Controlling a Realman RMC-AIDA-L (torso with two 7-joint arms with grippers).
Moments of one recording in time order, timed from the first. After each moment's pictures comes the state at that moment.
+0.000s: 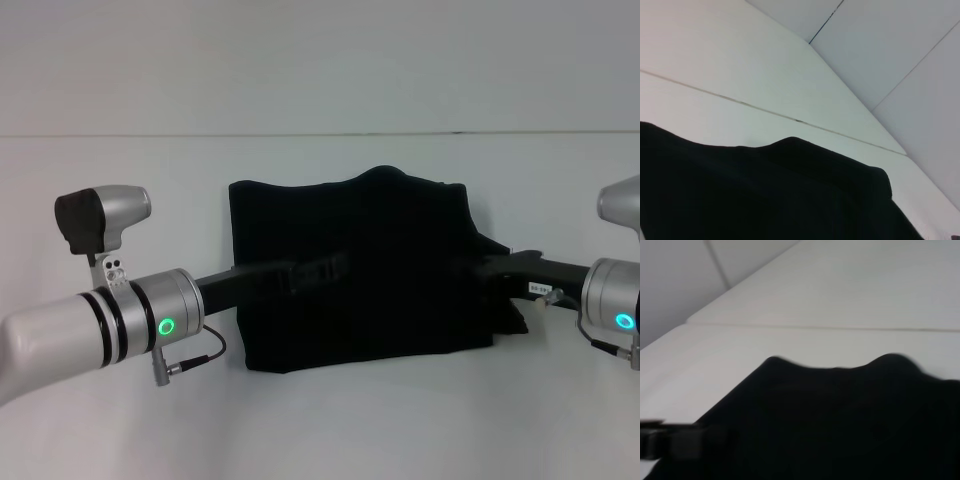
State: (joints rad) left arm -0.64 -2.17 0.89 0.34 1.65 1.00 -1.66; right arm 0.58 2.09 -1.02 -0.48 -1.76 -0.91 1.60
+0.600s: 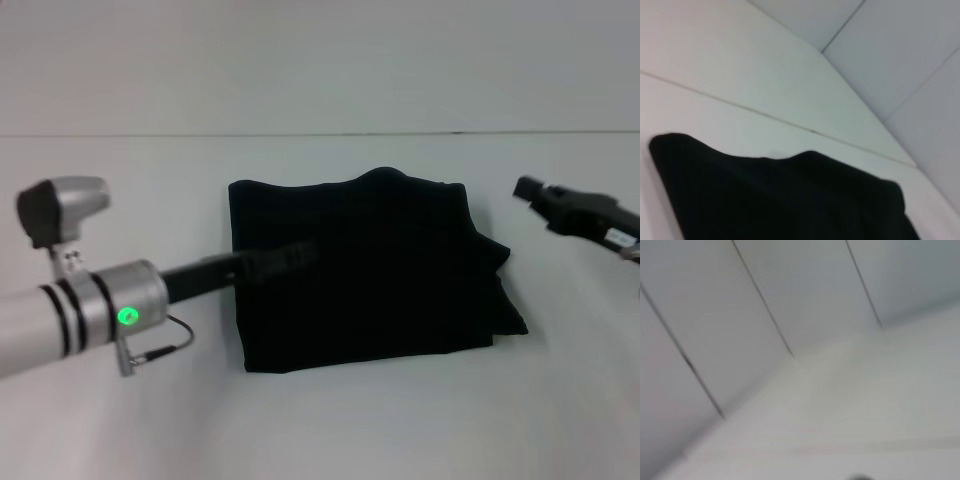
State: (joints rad) left arm -0.61 -2.13 0.89 0.37 1.65 1.03 -1.73; right arm 0.49 2.07 -0.82 -0.50 -1.51 -1.11 1.46
